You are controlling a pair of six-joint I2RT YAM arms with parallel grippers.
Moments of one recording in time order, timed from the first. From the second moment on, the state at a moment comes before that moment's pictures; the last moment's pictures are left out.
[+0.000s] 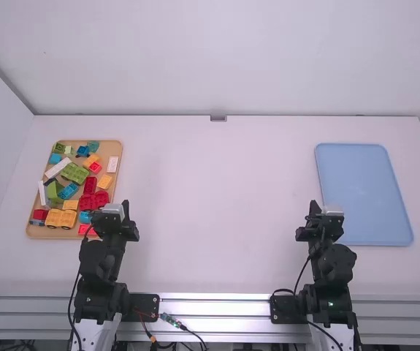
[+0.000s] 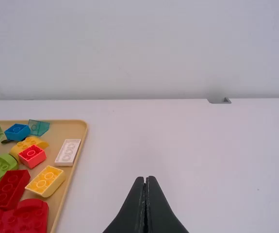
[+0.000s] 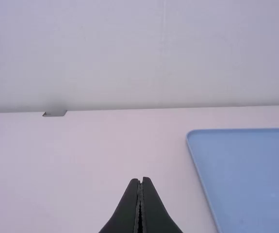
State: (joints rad) left arm 0.00 0.01 0.01 -0.10 0.00 0.00; right arm 0.00 0.01 0.01 -0.10 -0.02 -0.01
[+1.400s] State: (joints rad) left arm 0.03 0.32 0.30 -0.29 0.14 0.07; right arm 0.02 0.29 0.26 0.09 -0.07 -0.03
